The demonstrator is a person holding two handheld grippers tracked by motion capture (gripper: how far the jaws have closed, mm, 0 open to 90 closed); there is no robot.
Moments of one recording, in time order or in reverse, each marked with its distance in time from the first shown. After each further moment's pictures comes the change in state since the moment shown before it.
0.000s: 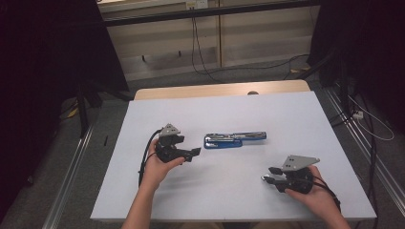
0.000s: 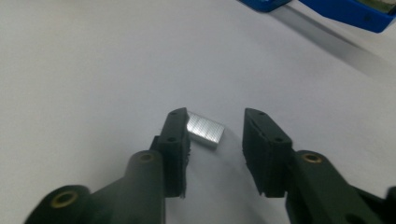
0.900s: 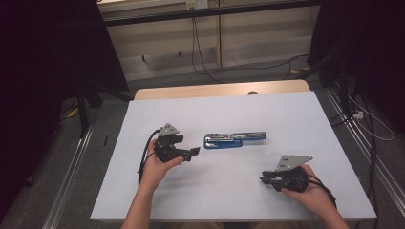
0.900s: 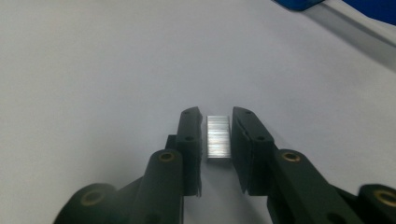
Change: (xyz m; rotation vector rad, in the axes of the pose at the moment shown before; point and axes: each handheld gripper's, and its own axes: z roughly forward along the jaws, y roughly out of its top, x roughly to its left) left arm 0.002 0.000 -0.002 -0.001 0.005 -0.006; right arm 0.003 0.006 0.010 0.031 0.085 -0.020
